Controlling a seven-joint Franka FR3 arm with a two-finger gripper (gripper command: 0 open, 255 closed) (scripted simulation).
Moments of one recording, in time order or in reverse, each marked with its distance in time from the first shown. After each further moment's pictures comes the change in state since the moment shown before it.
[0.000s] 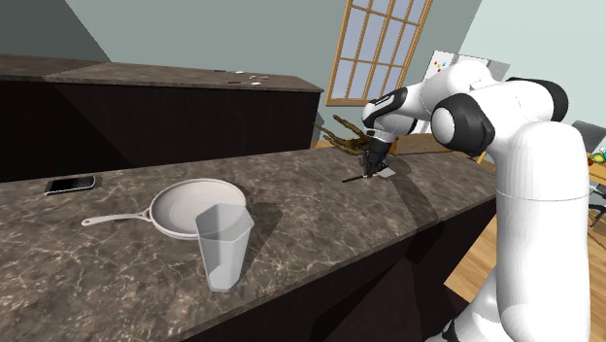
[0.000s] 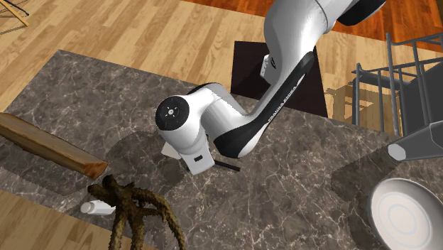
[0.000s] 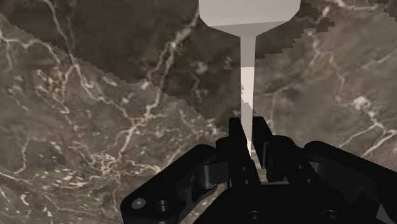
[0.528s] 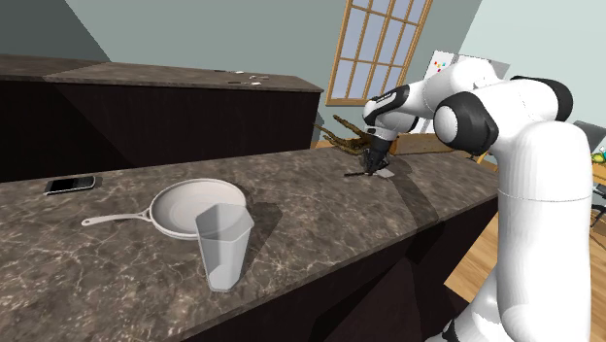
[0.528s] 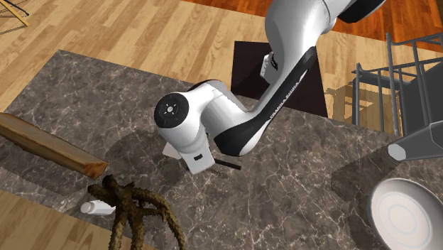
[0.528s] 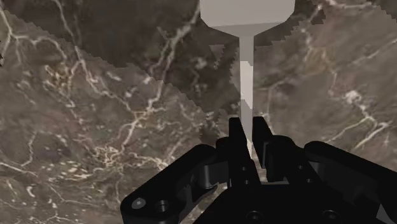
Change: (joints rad) arm 0.008 -0.016 -0.009 0.005 -0.014 -0.016 0.010
